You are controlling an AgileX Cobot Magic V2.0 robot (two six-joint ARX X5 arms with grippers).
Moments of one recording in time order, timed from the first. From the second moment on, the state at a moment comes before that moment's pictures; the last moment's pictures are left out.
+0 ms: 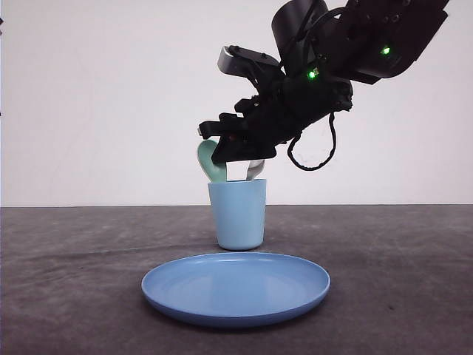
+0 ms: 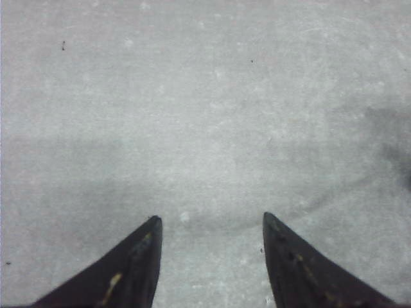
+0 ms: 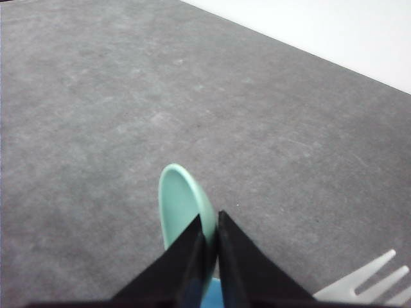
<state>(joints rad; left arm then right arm) 0.00 1.01 0.82 -0.46 0.13 -0.04 0.59 1.85 1.06 0.47 -0.18 -0.08</state>
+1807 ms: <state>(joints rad) 0.00 1.01 0.82 -0.46 0.13 -0.04 0.48 1.35 0.73 0.05 -0.25 0.05</state>
